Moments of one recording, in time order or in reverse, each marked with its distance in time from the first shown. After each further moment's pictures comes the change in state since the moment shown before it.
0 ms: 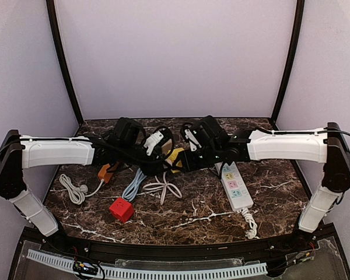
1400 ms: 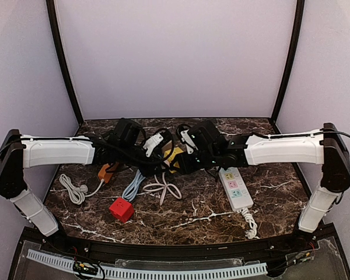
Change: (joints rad) left arm 0.011 0.008 0.004 -0.039 0.019 0.003; right arm 0.022 0.016 -0.041 0.120 0.065 -0.119
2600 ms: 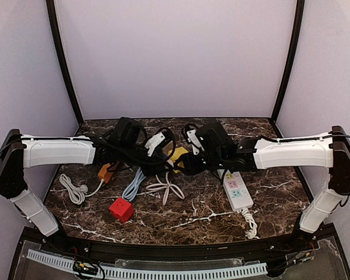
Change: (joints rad) left arm -0.007 0.004 0.002 0.035 0.059 0.022; right arm -0.001 -0.079 -0.097 0.069 0.014 0.011
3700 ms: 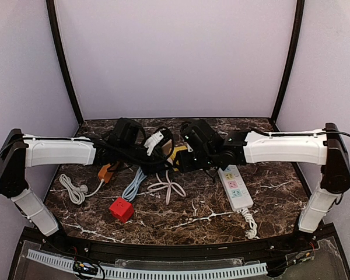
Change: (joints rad) left arm 0.020 0.009 -0.017 0.058 0.013 -0.004; right arm 0.045 0.084 0.192 -0.255 0.186 0.174
